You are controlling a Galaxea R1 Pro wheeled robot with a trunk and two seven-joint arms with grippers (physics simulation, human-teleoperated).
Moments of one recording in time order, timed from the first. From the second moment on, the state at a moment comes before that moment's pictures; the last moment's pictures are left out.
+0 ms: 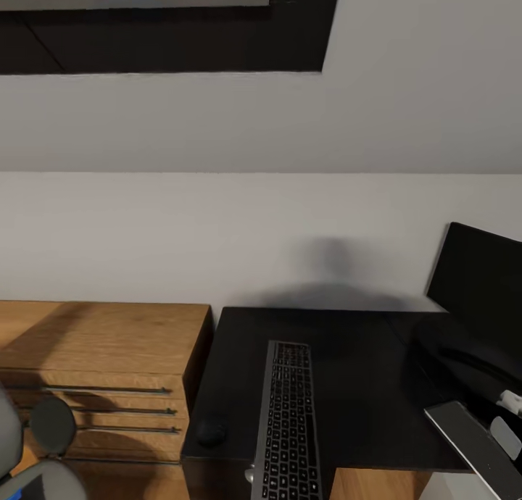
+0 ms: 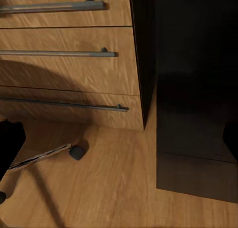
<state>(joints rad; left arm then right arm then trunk) -0.21 -0.14 -0.72 -0.03 0.49 -0.80 0.51 -0.63 -0.45 -0.35 -0.29 -0.34 0.06 -0.07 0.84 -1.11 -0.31</state>
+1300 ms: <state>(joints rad) -0.21 -0.14 -0.72 -0.03 0.49 -0.76 0.51 -0.63 -0.50 -0.51 -0.28 -0.35 0.14 -0.05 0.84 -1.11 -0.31</state>
